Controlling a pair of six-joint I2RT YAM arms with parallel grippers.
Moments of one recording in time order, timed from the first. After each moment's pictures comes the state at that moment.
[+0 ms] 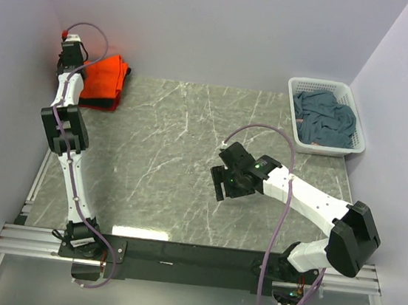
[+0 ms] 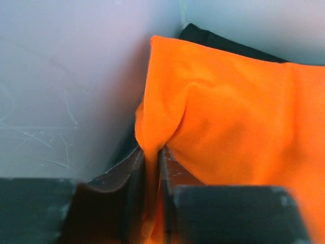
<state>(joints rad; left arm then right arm) 0.30 2.55 2.34 -0.29 -0.31 0.07 0.80 1.40 1.03 -0.80 0.07 0.44</state>
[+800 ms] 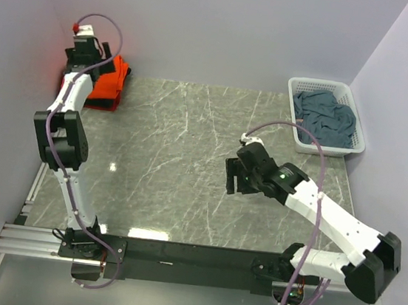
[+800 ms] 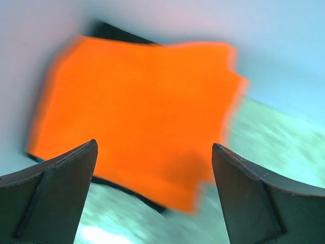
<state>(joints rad) 0.19 2.11 1.88 -0.23 -0.19 -0.15 0.77 1.19 1.02 -0.82 0.19 0.49</state>
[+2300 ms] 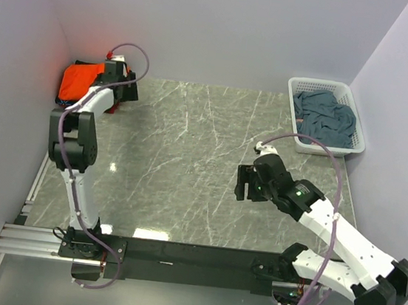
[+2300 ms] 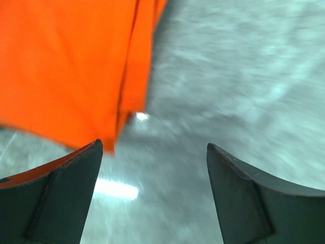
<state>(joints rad) 0.02 2.09 1.63 -0.24 -0.17 -0.16 0.71 0.98 0.85 -0.75 0.15 0.48</state>
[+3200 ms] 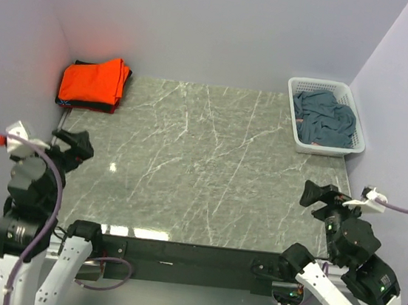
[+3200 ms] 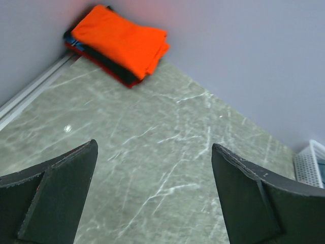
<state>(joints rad) -0.07 0.41 1.03 -0.73 -0.34 -0.55 0.69 0.21 0.86 -0.85 0.78 0.51</state>
